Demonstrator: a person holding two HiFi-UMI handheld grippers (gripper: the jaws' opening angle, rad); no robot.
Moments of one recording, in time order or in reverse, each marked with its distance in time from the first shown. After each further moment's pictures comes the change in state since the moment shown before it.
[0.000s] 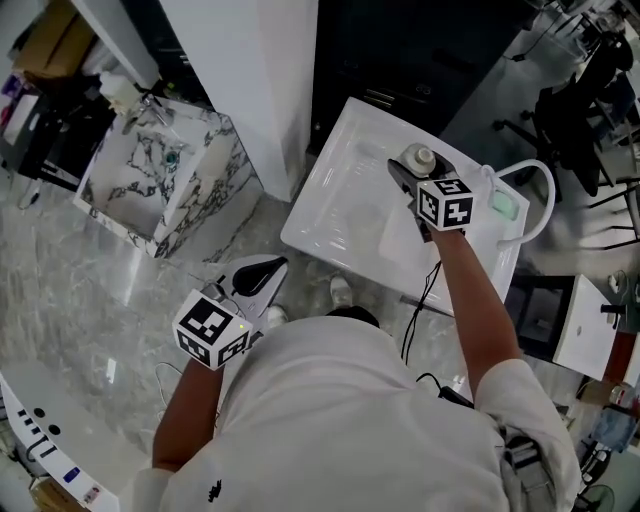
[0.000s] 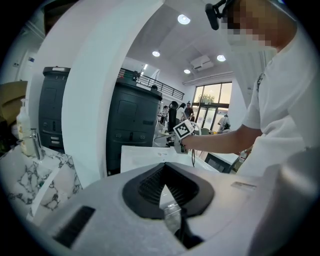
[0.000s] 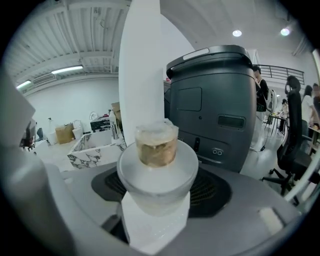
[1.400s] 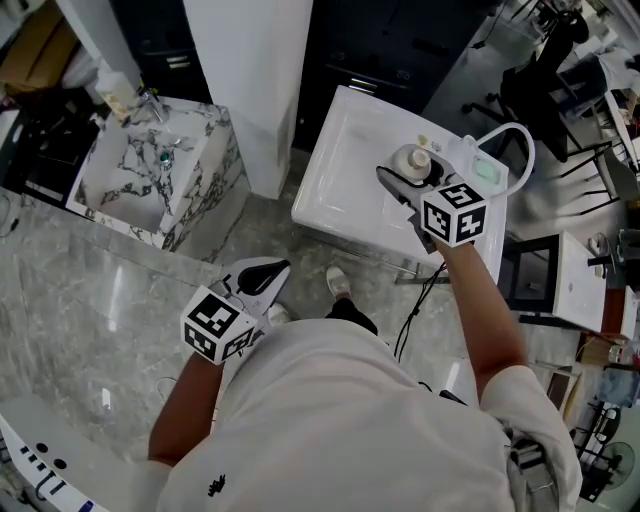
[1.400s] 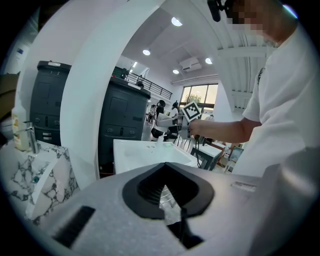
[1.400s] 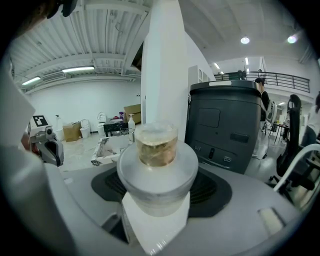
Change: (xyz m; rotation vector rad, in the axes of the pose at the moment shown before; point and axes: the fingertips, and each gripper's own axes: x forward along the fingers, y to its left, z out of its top) left arm -0.078 -0.018 -0.056 0.041 0.020 -0.156; right arm -0.104 0.146 0.038 -0.063 -0.034 0.040
